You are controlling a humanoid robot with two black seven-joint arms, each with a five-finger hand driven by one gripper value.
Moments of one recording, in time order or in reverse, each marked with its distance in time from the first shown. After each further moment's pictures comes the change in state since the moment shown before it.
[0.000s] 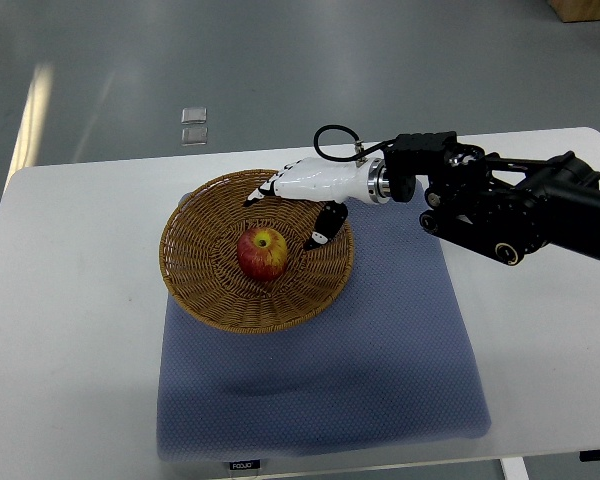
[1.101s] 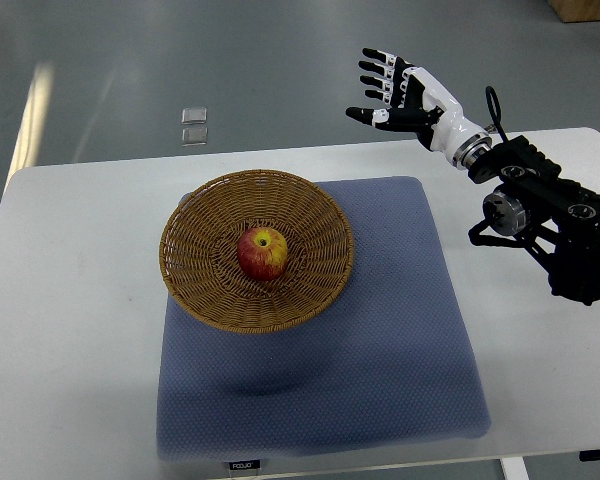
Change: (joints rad) left arm 0.000 0.000 0.000 0.000 0.000 0.000 0.000; right arm -0.304 -0.019 0.525 -0.100 1.090 -0.001 0.000
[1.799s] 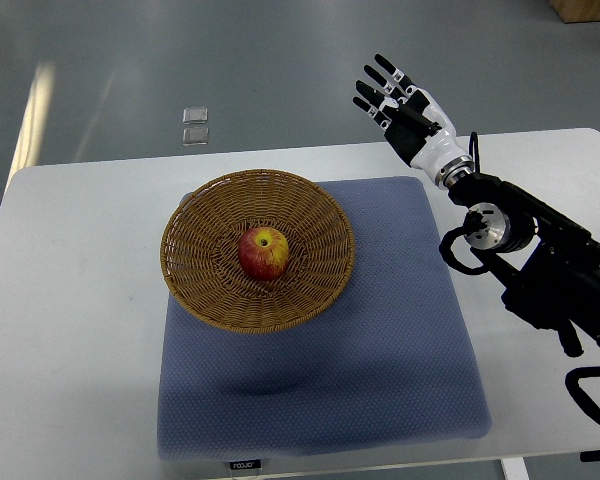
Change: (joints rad) left arm 0.001 0.000 0.000 0.000 0.000 0.000 0.000; right arm -0.093 0.126 0.229 -0.066 0.298 0.193 -0.049
